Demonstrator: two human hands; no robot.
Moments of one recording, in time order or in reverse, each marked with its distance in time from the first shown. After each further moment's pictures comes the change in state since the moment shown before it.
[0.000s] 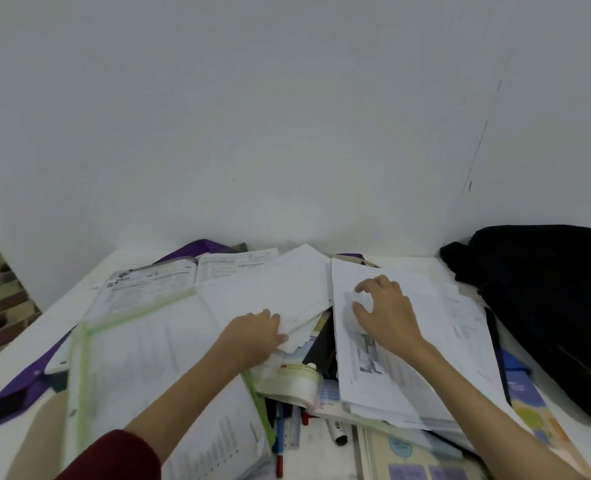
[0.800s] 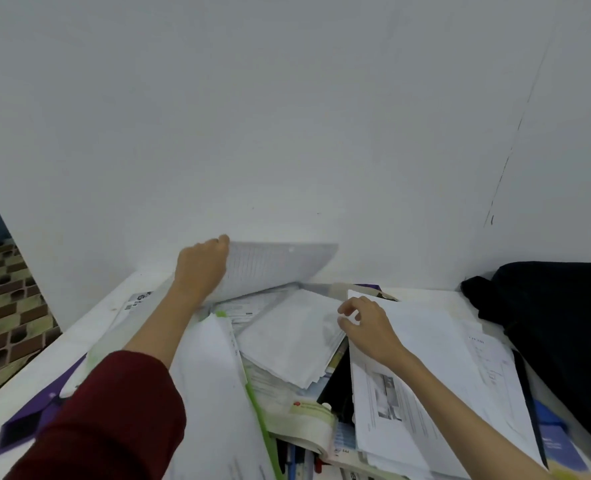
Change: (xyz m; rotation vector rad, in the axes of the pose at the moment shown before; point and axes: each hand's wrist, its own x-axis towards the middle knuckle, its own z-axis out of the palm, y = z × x) left_hand 0.031 -0.112 -0.095 0.170 0.527 -0.358; right_hand 0.044 -0.027 0.022 0.369 -0.146 -0.031
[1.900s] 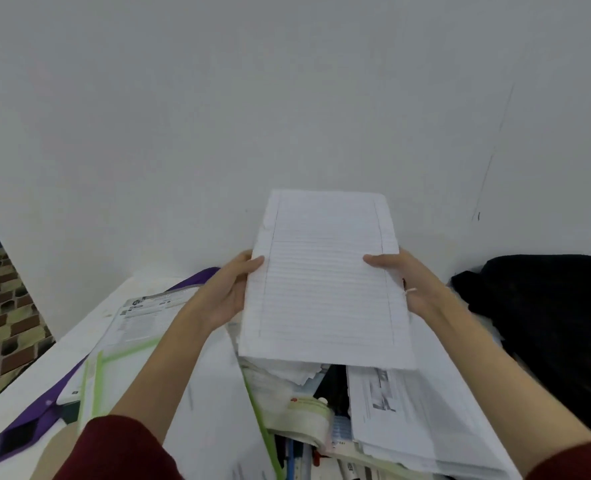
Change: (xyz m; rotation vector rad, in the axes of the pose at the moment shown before) left_hand -0.028 0.044 -0.034 -2.065 -0.623 -0.511; right_hand 0.009 -0.038 -0.098 1.031 -0.167 0.201
